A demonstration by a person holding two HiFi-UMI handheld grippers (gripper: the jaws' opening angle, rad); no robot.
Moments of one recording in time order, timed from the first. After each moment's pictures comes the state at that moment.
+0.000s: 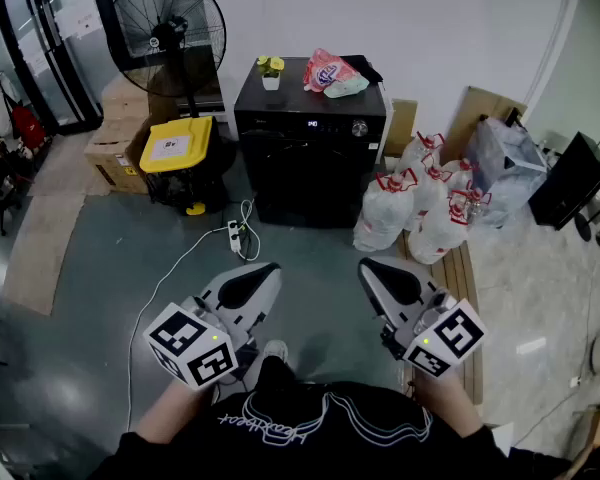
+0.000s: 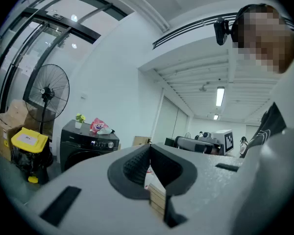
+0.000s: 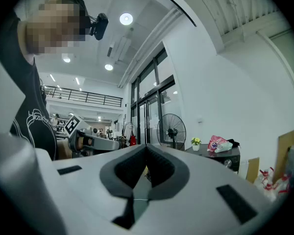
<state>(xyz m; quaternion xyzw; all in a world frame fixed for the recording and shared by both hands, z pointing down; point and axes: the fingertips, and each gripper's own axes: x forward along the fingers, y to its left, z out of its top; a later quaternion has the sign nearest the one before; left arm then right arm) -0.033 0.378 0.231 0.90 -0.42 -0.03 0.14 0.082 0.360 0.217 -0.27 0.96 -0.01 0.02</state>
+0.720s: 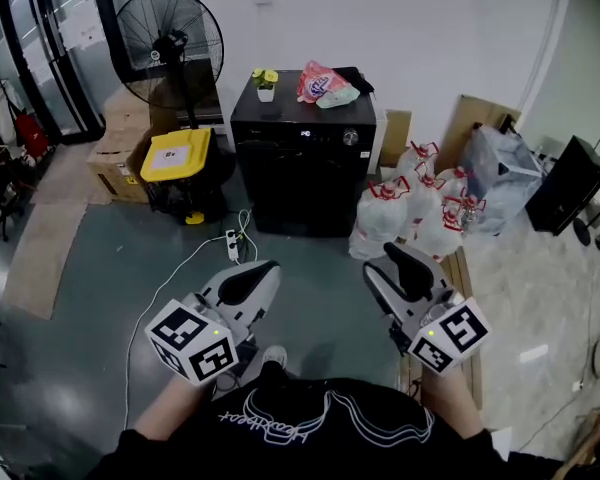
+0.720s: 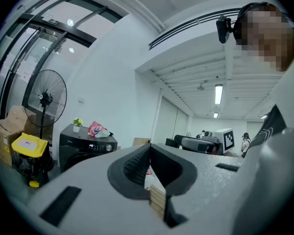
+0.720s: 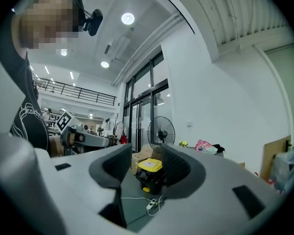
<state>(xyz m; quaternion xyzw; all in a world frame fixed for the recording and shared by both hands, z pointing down) -0.005 0.393 0.219 0.90 -0.42 -0.03 0.11 0.136 0.364 0.208 -0.32 0.95 0.01 0.02</state>
